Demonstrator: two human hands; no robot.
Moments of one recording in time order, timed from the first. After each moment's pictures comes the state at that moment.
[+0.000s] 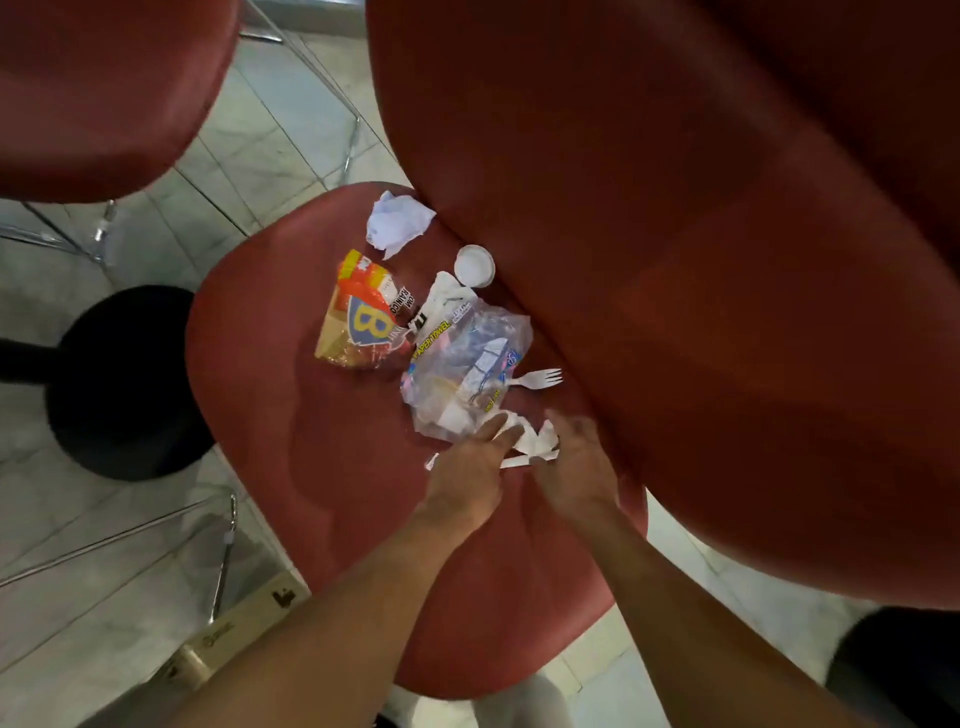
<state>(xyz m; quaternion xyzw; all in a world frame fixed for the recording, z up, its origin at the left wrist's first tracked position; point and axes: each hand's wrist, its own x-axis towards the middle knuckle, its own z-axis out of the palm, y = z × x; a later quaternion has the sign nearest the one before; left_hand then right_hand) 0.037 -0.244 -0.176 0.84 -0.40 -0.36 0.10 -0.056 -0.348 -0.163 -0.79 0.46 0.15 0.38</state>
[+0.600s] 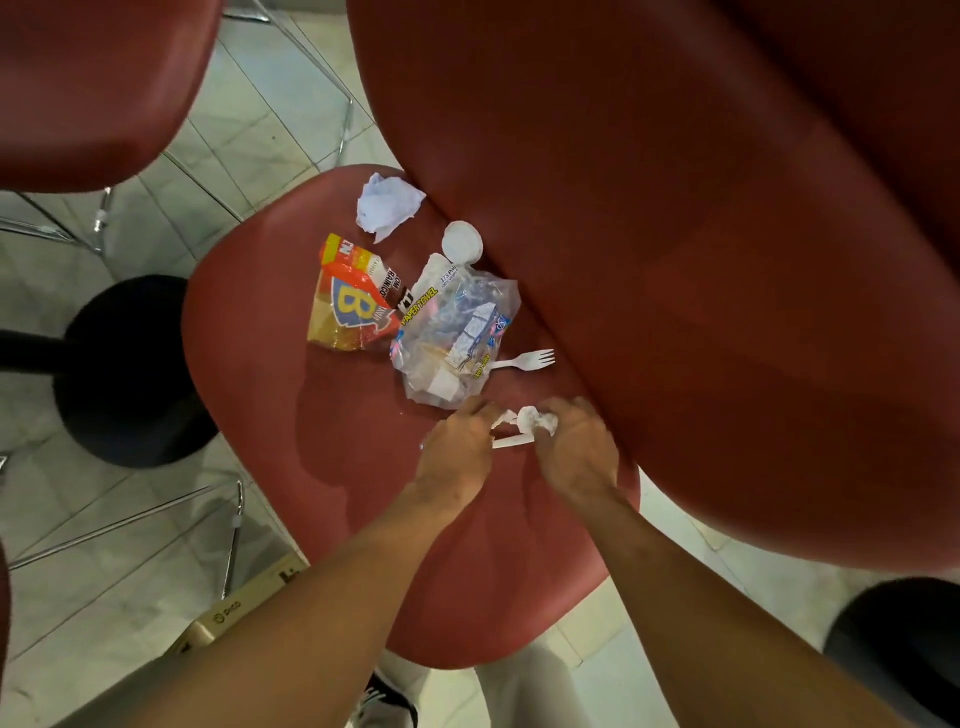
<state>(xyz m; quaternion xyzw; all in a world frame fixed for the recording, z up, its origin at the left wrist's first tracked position) 0.037 -0.247 -0.164 0.86 -0.36 -0.32 0.16 -0.057 -0.353 -0.154 -0.80 0.48 0.14 0.33</state>
